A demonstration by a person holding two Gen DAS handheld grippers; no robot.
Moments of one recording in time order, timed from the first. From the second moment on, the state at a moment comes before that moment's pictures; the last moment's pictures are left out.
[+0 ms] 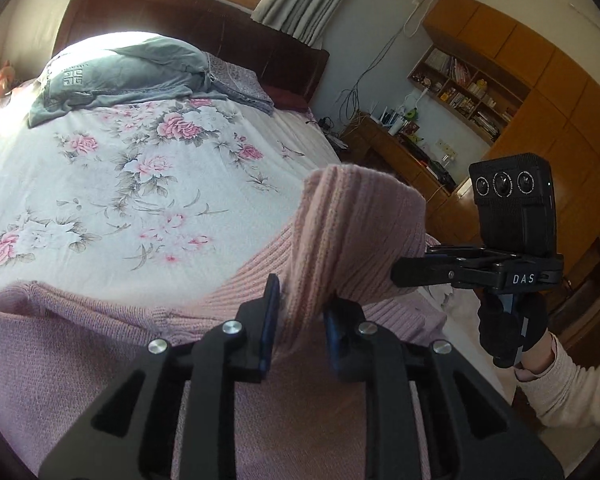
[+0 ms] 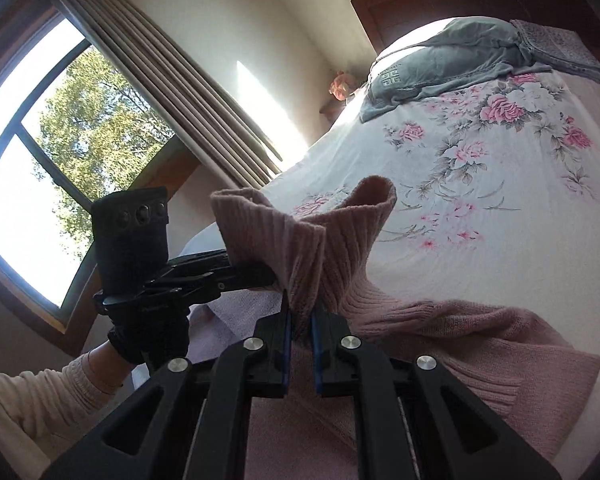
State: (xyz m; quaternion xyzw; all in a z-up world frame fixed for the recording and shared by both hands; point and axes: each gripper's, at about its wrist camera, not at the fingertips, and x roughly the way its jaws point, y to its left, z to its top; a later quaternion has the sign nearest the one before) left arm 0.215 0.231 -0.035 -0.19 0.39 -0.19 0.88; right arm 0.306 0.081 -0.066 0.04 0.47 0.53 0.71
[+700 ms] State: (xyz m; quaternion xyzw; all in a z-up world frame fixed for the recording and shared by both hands) left arm 0.169 0.208 -0.043 -0.16 0.44 -0.15 0.87; right arm 0.295 0.093 -0.059 0.00 0.50 0.45 0.74
